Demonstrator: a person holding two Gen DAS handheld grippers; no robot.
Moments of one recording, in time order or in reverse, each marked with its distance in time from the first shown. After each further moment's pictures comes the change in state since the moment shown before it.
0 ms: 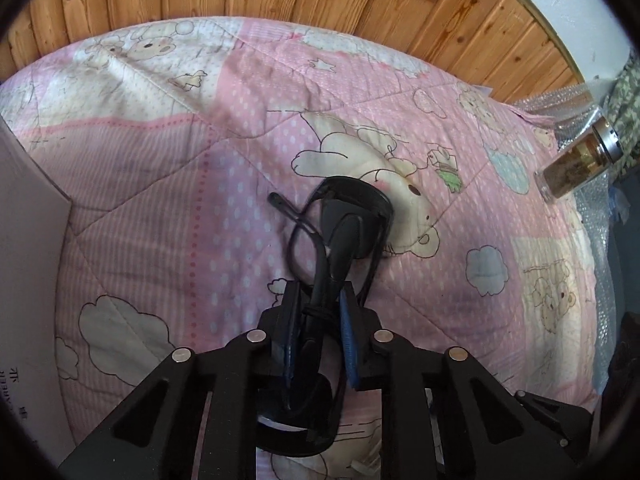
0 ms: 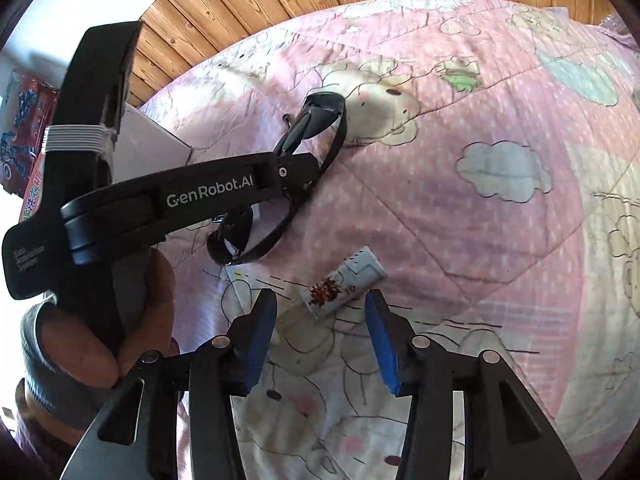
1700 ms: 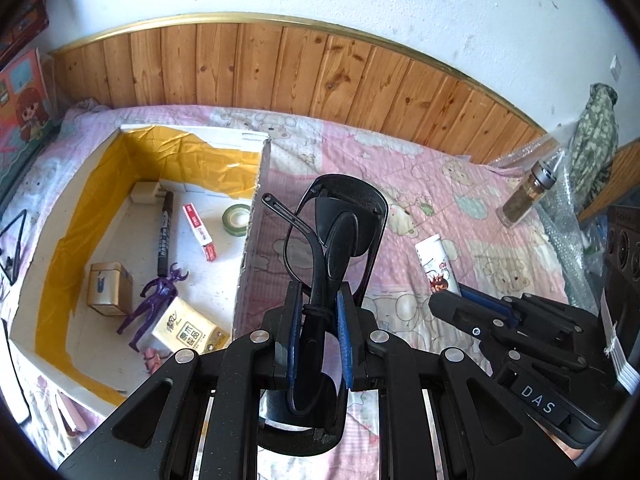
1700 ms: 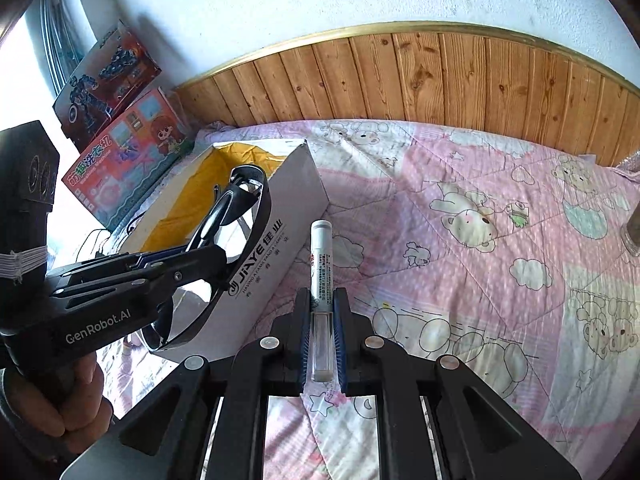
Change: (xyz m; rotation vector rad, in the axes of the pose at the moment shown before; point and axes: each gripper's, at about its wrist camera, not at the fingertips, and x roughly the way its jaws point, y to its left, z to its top) left arm -0.232 0.052 -0.105 -0.031 -0.254 0.079; right arm -0.104 0.154 -0.040 -0.280 -0.268 -0.001
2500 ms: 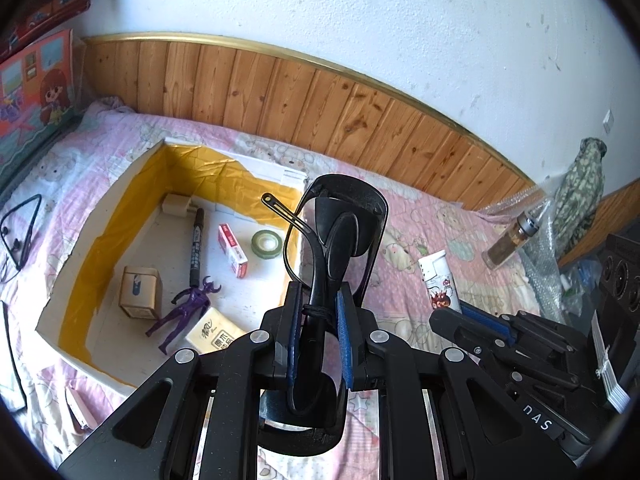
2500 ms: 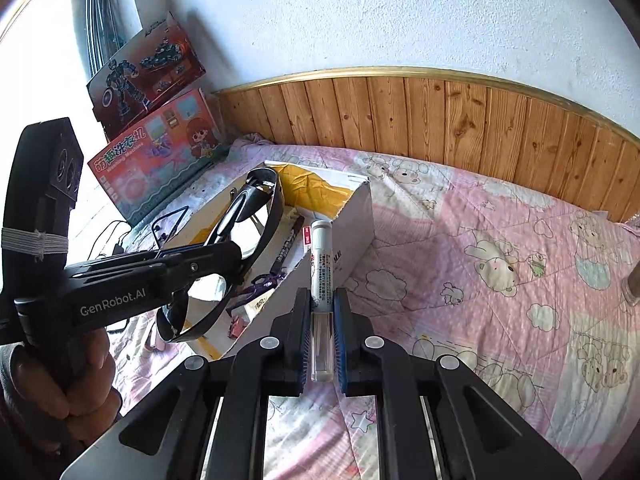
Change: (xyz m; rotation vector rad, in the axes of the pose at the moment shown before) left arm -0.049 0.053 0.002 -0.106 -0.112 -0.065; right arm -0.019 0.067 0.011 -0.129 -0.070 0.016
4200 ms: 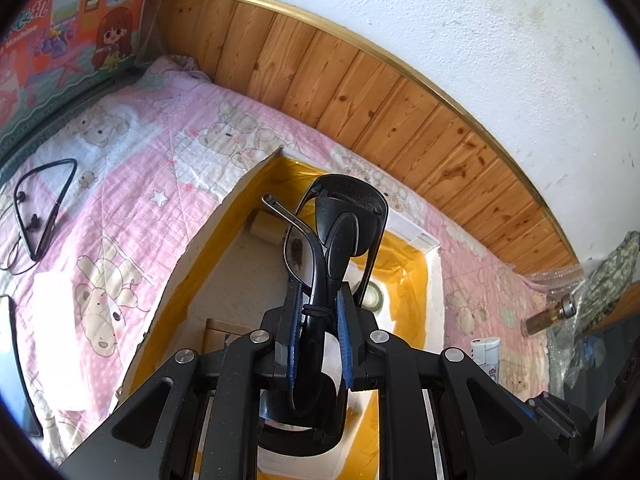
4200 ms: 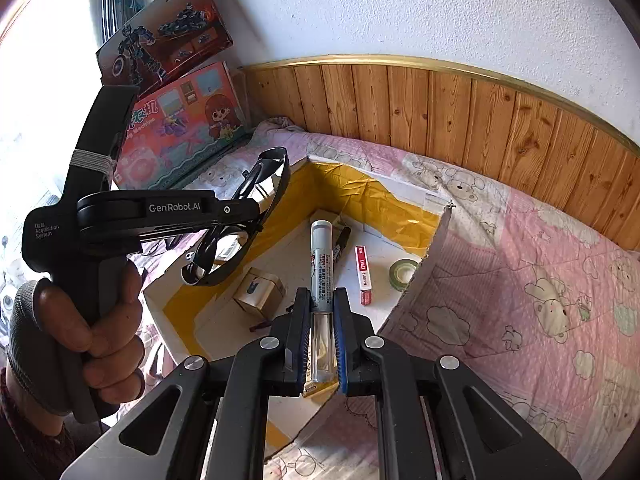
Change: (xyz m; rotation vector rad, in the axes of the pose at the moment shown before) left arm 0.051 0.140 0.055 -0.250 0.032 0.085; right arm 0.086 0.068 0.038 -0.082 0.083 0.027
